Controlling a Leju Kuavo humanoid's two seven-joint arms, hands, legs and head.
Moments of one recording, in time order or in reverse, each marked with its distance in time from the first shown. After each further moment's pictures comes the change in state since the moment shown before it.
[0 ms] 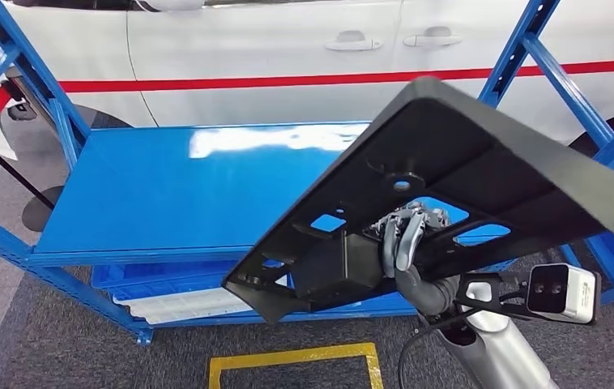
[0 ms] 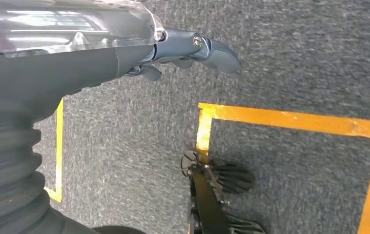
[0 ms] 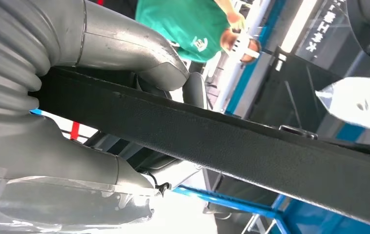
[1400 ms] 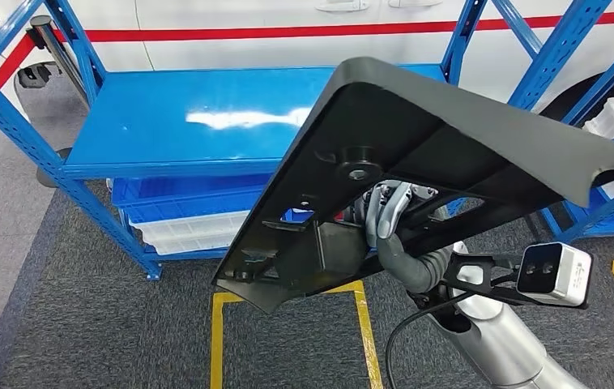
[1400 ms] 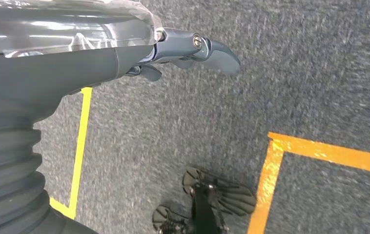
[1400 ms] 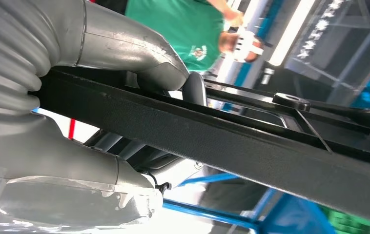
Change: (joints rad) left arm 0.002 0.020 0.054 0.001 0.017 0.026 -0.076; right arm -0.144 -0.029 0.130 -0.021 -0.033 -0.226 0.031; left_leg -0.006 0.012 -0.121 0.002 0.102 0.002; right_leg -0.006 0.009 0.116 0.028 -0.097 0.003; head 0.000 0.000
